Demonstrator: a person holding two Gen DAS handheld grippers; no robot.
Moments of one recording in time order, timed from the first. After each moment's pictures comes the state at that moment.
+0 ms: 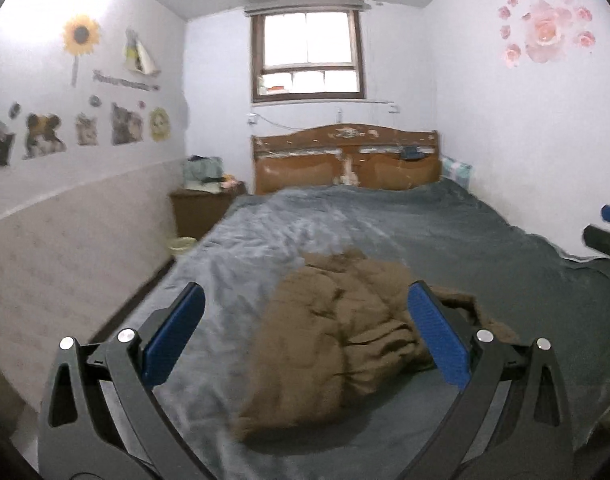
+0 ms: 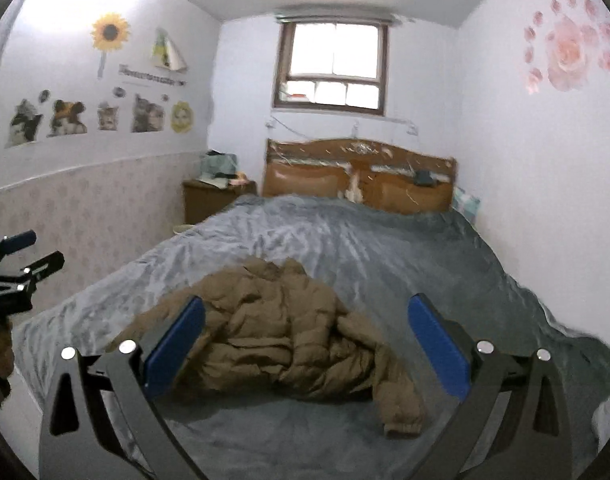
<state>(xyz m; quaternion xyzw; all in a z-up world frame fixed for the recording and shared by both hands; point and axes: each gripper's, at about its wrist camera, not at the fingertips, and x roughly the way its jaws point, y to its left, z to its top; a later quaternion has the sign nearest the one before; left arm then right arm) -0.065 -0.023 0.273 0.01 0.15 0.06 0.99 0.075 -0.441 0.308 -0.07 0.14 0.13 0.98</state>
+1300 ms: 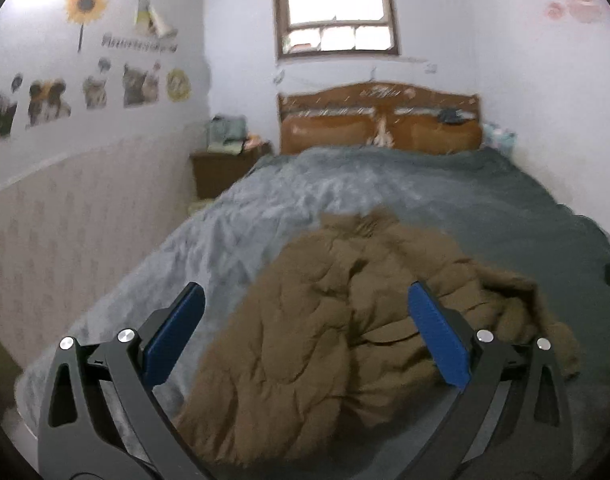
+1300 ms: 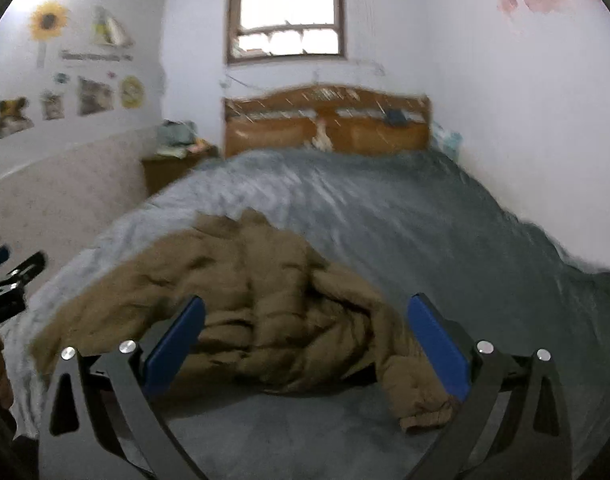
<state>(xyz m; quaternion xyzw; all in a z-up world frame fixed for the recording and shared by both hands) 0.107 -0.043 0.145 0.00 0.24 0.13 0.96 0.234 -0.469 0.166 -0.01 0.23 0.05 0.97</state>
